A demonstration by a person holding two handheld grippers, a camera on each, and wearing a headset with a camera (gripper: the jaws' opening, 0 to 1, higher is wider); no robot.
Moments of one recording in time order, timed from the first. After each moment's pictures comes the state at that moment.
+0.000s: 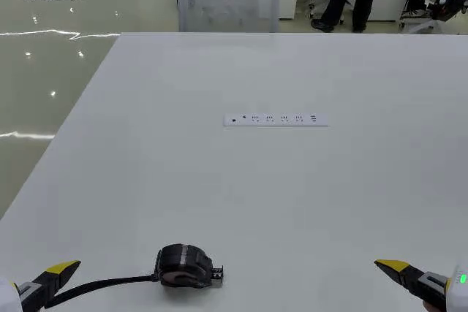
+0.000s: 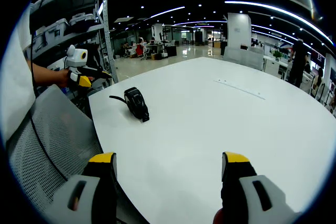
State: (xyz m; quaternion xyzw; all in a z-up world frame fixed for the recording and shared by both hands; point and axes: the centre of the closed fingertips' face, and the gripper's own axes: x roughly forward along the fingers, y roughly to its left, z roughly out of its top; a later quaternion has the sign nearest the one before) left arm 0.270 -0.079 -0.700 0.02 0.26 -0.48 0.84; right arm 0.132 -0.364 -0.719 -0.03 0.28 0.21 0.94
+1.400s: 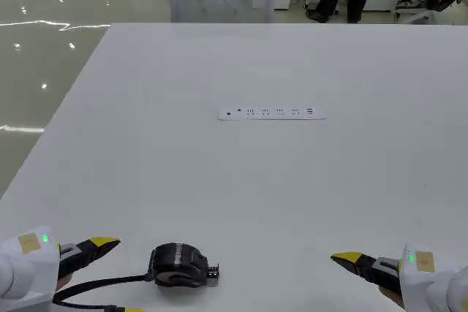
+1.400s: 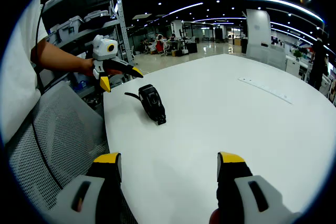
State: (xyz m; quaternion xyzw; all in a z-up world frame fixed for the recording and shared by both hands) left arm 0.278 -0.129 -0.725 0.12 0.27 -0.62 0.72; right arm 0.164 -0.325 -0.740 -0.03 0.29 0.30 0.91
